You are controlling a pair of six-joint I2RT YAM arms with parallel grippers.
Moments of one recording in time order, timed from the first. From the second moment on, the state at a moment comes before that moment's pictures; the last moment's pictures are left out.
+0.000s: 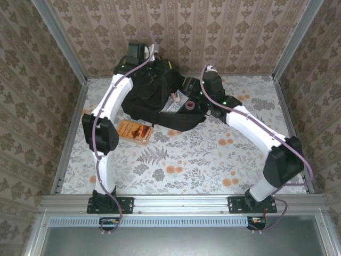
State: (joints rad) left arm -0.39 2.14 2.21 -0.59 0.59 -0.62; right arm 0.49 1.56 1.36 -0.16 0.13 0.68
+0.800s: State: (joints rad) left arm -0.37 2.14 2.14 -0.60 0.58 -0.57; right arm 0.91 2.02 1.46 -0.13 -0.11 -0.34
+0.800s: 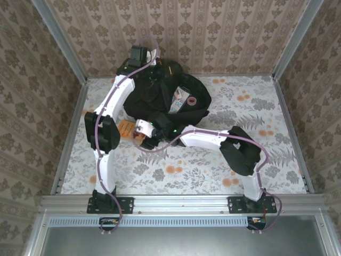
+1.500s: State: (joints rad) left arm -0.36 2.15 2.14 -0.59 0.60 -0.58; right arm 0.96 2.31 1.80 -0.43 0.03 -0.34
